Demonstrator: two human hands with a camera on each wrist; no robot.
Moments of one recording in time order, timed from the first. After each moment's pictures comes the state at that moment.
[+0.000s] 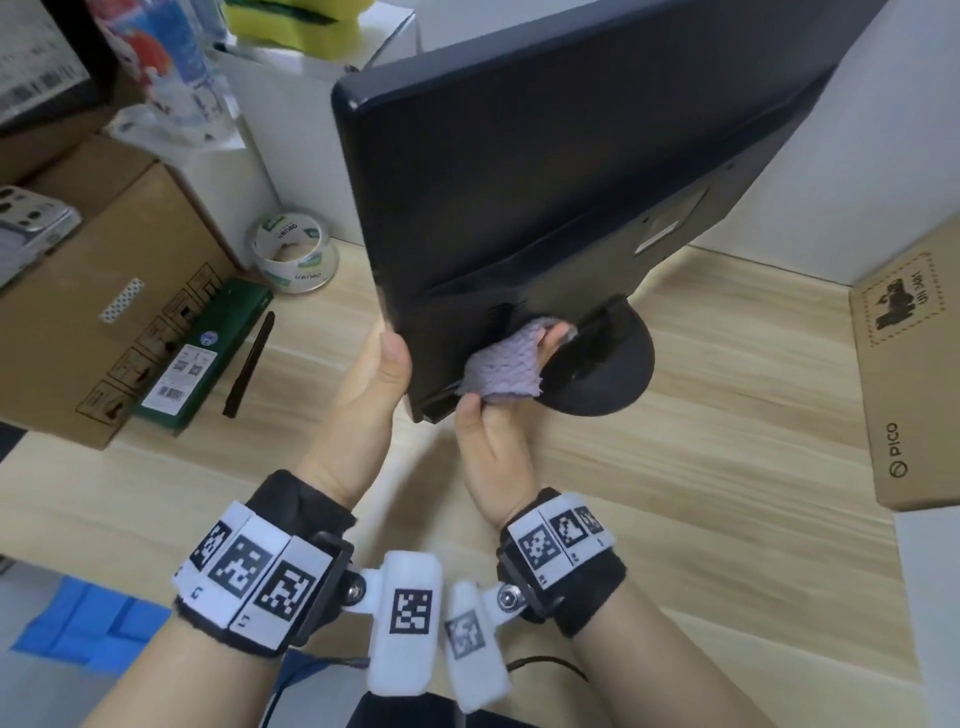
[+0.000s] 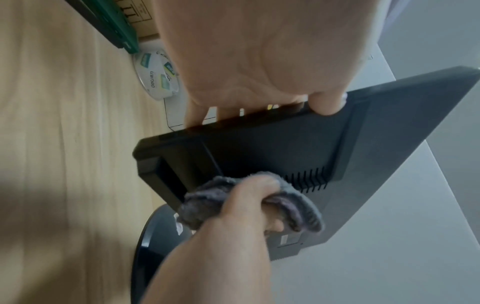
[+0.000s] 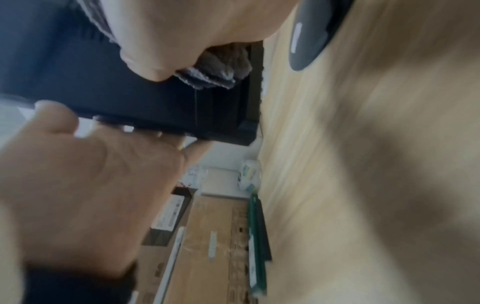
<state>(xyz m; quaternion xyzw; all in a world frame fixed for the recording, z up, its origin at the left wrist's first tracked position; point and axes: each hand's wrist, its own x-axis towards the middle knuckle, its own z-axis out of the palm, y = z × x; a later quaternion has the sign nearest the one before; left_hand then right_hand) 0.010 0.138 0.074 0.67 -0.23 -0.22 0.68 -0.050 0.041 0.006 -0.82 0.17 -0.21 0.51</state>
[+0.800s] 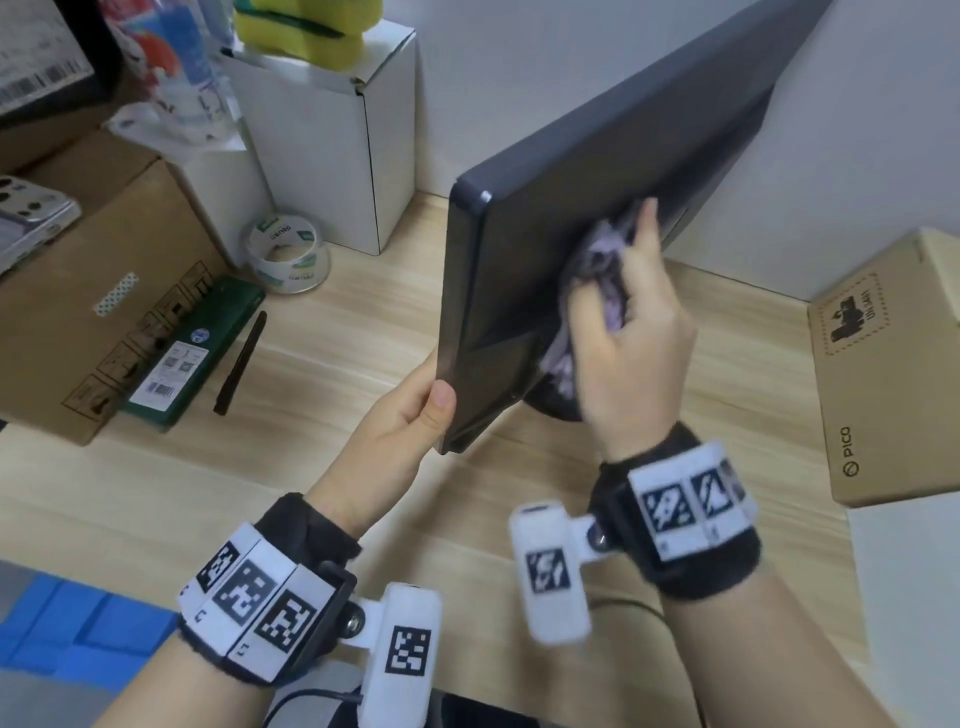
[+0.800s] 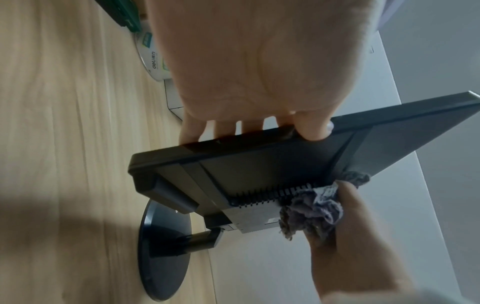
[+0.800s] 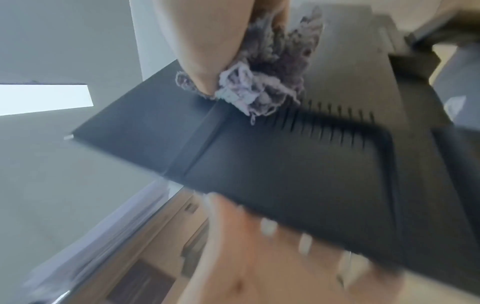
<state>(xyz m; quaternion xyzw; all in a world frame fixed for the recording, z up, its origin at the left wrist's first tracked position) -0.010 0.145 0.067 0.62 -0.29 -0.30 0.67 -0.060 -0.017 0.121 -0.83 0.23 -0.38 0.35</state>
